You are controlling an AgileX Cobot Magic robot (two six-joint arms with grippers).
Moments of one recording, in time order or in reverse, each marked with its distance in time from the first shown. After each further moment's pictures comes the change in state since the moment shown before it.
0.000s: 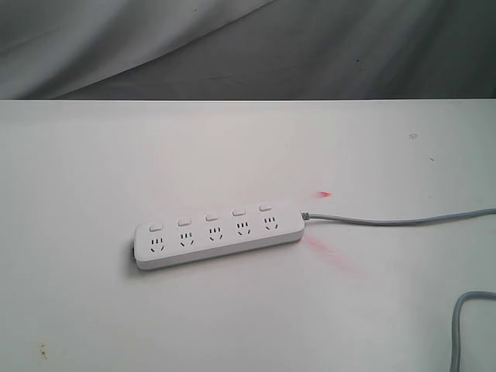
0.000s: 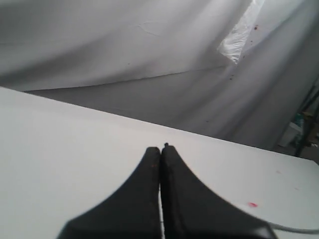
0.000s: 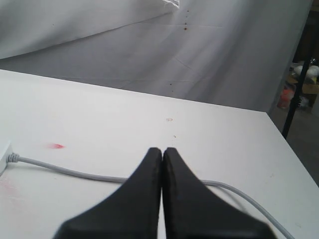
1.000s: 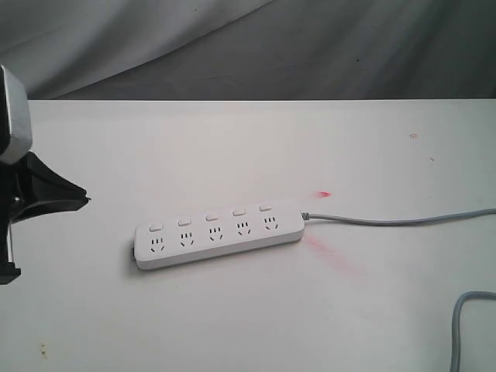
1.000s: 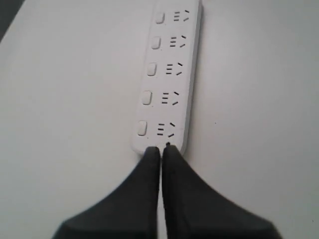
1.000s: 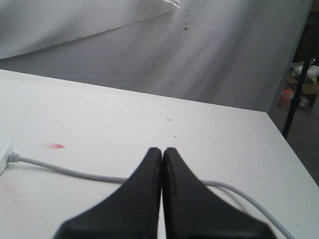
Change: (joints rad) left arm 0.000 1.070 -0.654 -0.011 0.607 1.265; right arm 0.000 0.000 0.000 0.000 0.000 0.000
